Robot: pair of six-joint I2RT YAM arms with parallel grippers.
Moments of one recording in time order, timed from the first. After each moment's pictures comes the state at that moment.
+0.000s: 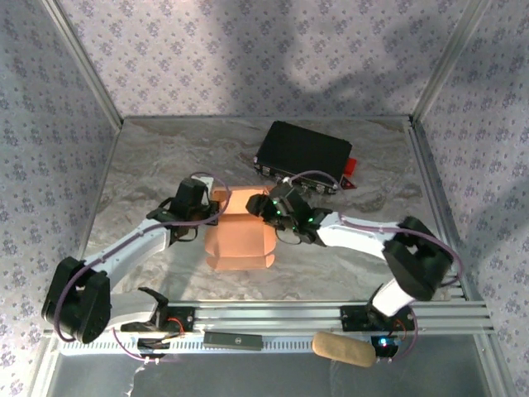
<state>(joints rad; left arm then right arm) -0.46 1.23 0.70 -0.28 0.02 -0.31 0.84 1.48 0.87 0.04 -0.02 1.08</state>
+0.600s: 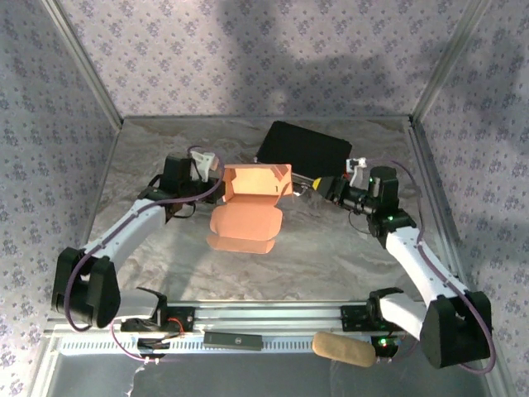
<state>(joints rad) -0.35 1.33 0.90 -0.28 0.40 -0.22 0.18 1.07 0.65 0.03 -0.71 0.74</state>
